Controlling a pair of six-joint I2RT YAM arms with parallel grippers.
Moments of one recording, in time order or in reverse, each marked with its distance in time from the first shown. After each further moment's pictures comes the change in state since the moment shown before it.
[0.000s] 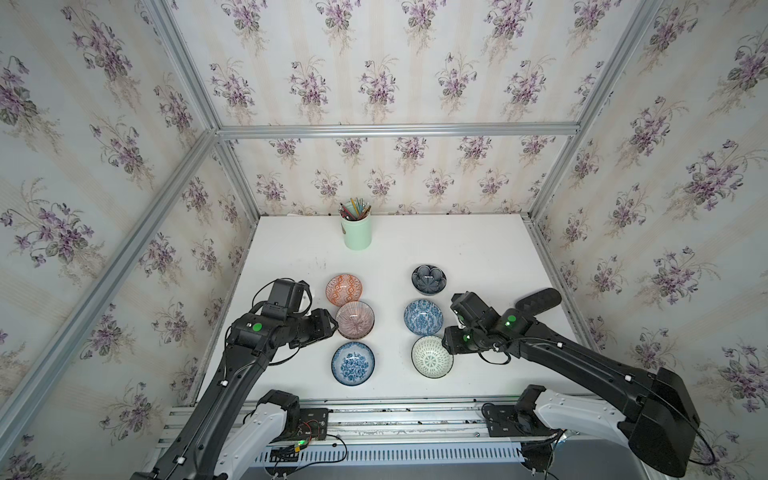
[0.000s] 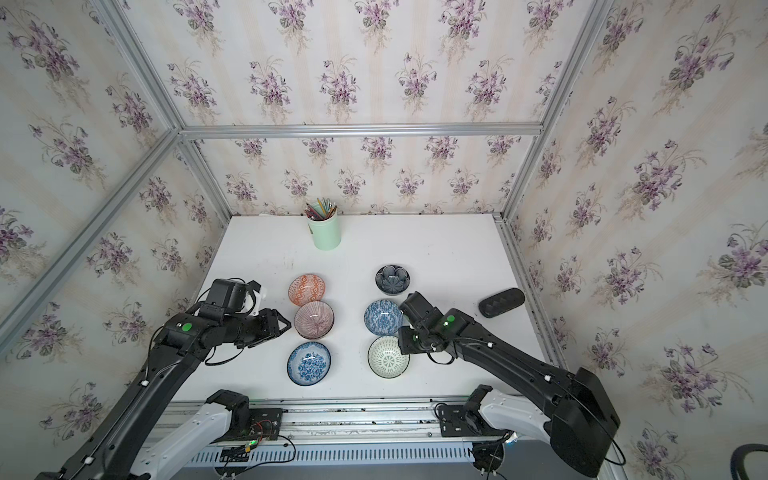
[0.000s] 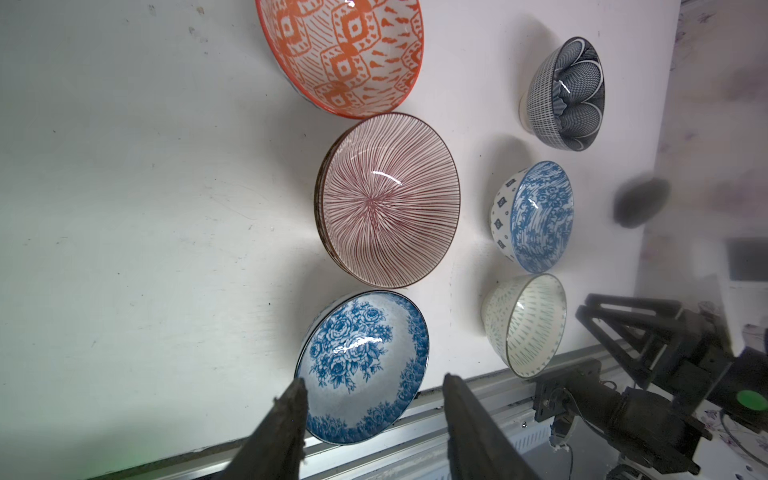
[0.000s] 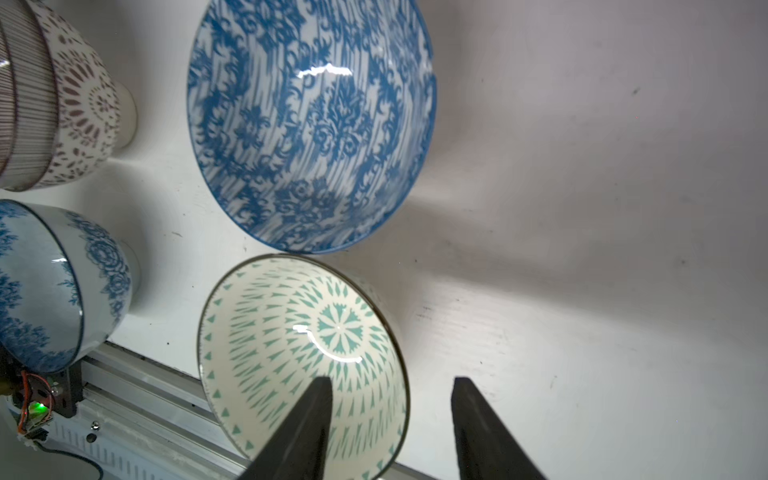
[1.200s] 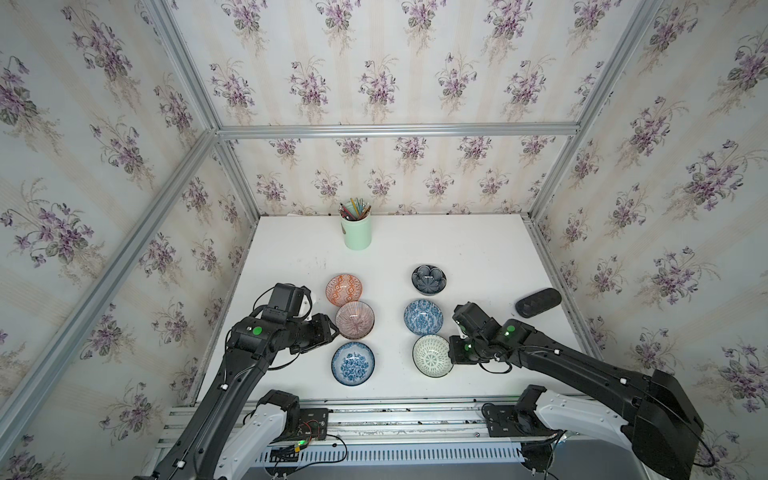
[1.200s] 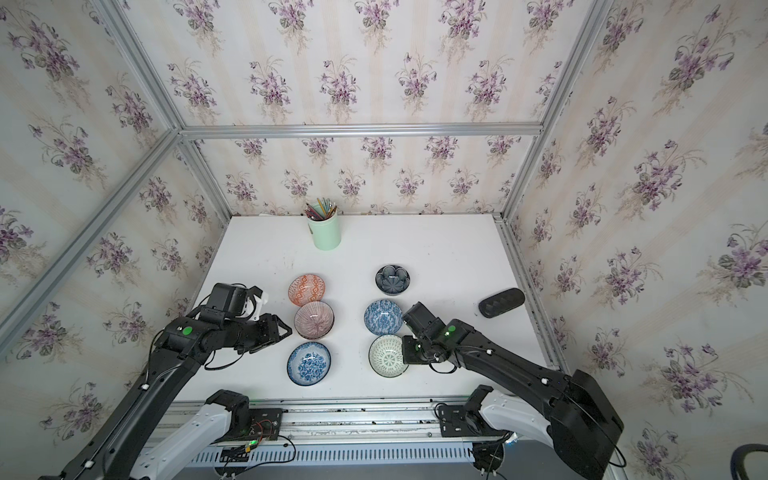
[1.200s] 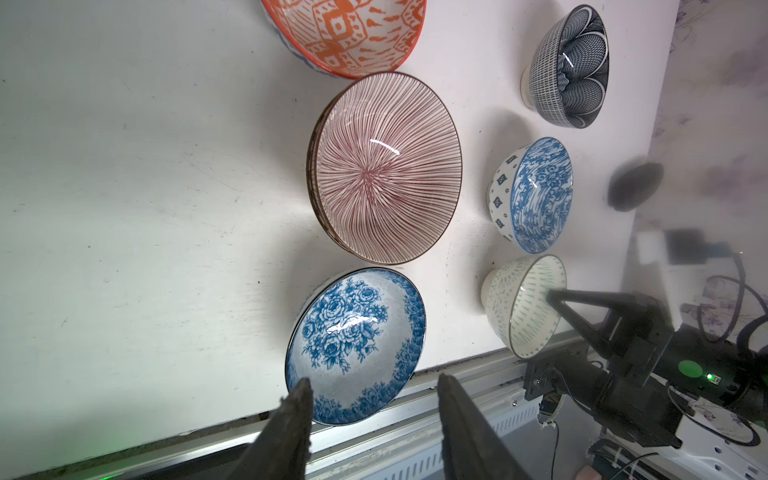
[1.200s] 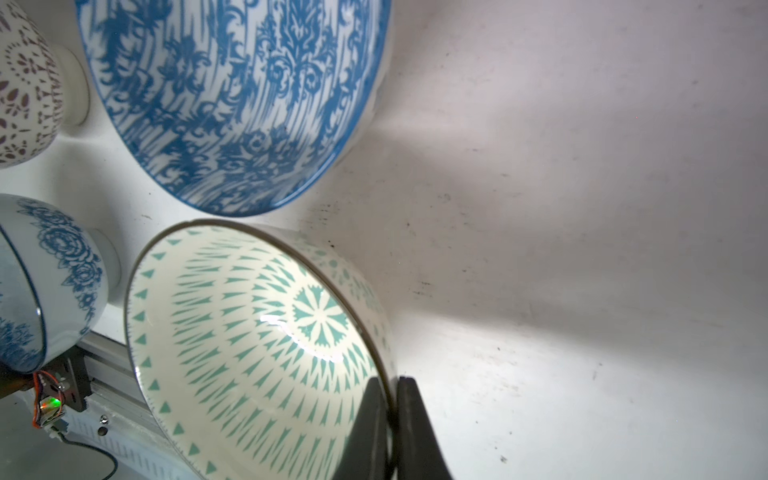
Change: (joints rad) left arm -0.001 -0.010 -0.029 -0.011 0.037 -0.009; right arm 0.001 -0.014 -0.096 0.073 -0.061 0.077
